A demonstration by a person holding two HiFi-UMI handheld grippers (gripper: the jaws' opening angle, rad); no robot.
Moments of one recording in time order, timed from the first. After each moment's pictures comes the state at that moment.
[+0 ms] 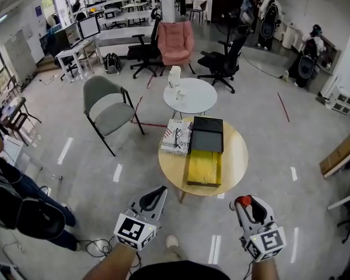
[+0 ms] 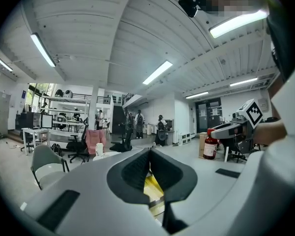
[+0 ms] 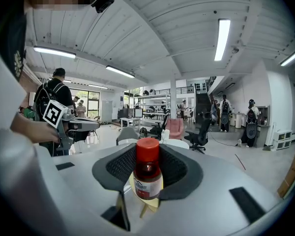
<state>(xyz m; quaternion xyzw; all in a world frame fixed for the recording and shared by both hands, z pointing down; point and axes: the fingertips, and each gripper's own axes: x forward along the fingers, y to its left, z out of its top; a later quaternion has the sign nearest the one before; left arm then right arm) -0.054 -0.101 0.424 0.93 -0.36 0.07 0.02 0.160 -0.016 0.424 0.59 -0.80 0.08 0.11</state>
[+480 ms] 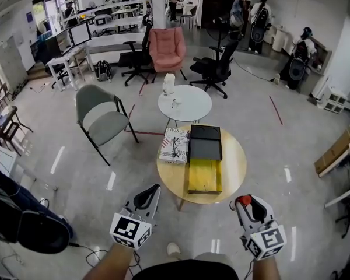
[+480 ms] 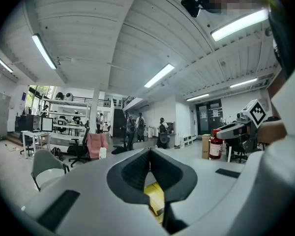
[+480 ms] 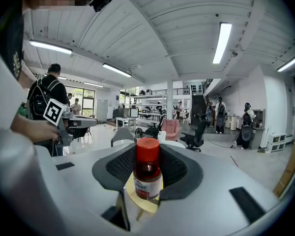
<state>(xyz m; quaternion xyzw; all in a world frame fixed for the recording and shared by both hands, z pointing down) -0.091 -0.155 0.412 0.93 -0.36 0.05 0.01 0.140 -0.049 0.415 0.61 -0.78 0.07 0.12</state>
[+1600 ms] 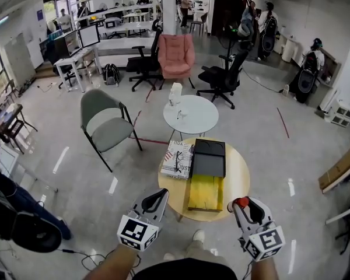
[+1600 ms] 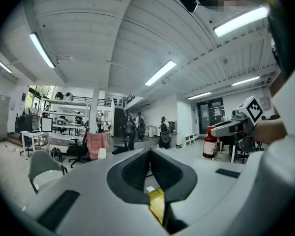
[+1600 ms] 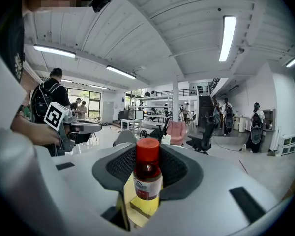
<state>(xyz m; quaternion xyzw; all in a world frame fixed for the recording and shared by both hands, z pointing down) -0.051 -0.219 0.413 0.93 -0.37 0.06 0.01 0.158 -0.138 0.405 0.58 -0.80 0.06 0.11</state>
